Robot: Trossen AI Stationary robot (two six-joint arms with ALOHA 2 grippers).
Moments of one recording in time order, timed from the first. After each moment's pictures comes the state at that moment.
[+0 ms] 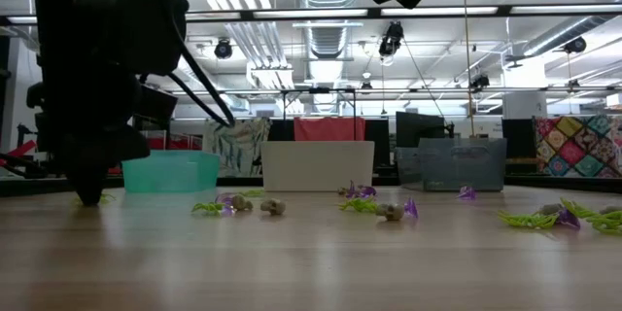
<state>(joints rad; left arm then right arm) -0.37 1.77 0.92 -0.98 -0.28 -1.28 0.25 1.50 1.27 -0.59 0.03 0.12</state>
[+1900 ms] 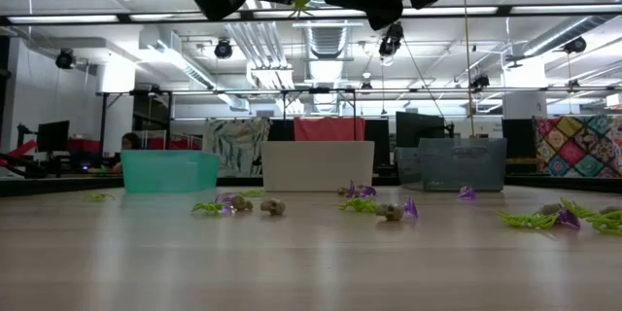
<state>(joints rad) -0.39 1.52 1.06 -0.17 -0.35 -0.35 0.25 1.50 0.84 0.35 0.04 -0.13</state>
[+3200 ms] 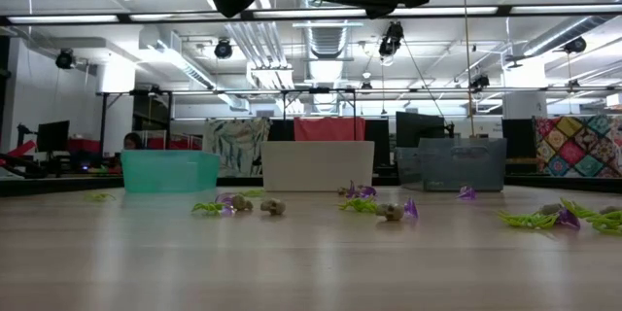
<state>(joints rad) -0.35 1.52 1.06 -0.07 -0.35 -0.32 0.24 1.50 0.85 0.36 0.09 -0.27</state>
